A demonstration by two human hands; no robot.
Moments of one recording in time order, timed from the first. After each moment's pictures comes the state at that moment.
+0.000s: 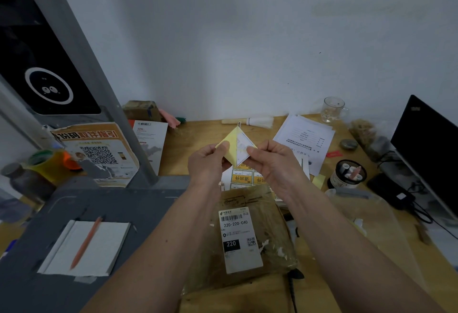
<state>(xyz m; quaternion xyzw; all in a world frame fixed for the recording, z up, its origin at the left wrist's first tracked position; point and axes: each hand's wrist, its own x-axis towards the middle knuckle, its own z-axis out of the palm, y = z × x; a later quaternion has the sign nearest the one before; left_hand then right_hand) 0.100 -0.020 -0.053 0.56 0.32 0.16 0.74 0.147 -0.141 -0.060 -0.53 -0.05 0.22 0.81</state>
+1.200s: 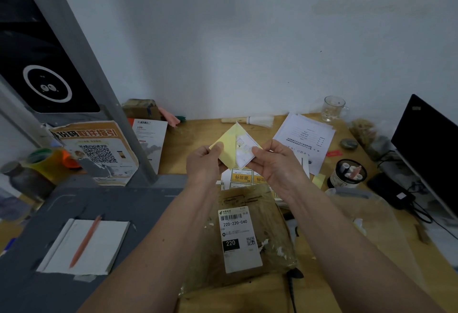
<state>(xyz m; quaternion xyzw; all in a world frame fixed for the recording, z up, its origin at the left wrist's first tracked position) 0.103 -0.014 -0.058 0.55 0.34 0.14 0.75 0.146 -0.143 -0.061 -0.50 -0.02 0.24 0.83</state>
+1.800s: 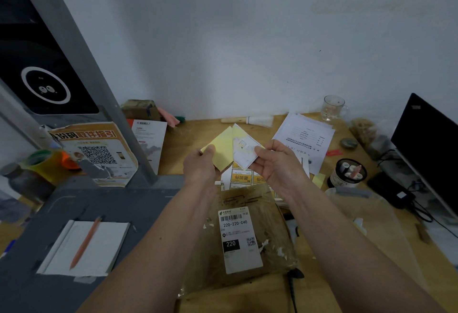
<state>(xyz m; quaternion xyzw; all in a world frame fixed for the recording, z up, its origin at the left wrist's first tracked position) 0.111 -0.004 -0.068 0.51 0.39 0.14 0.76 0.150 -0.143 -0.061 -0.48 0.00 0.25 0.84</state>
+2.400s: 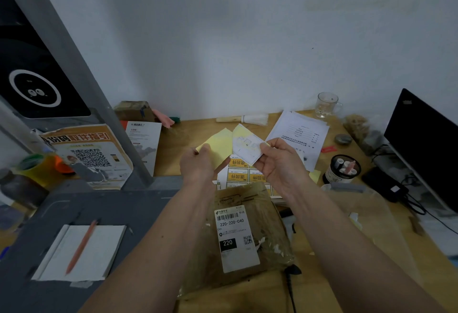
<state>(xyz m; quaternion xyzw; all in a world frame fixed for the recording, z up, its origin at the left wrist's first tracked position) 0.110 -0.016 -0.057 0.49 0.40 0.16 0.76 0.149 -0.153 -0.062 -0.45 0.02 0.23 0.87</state>
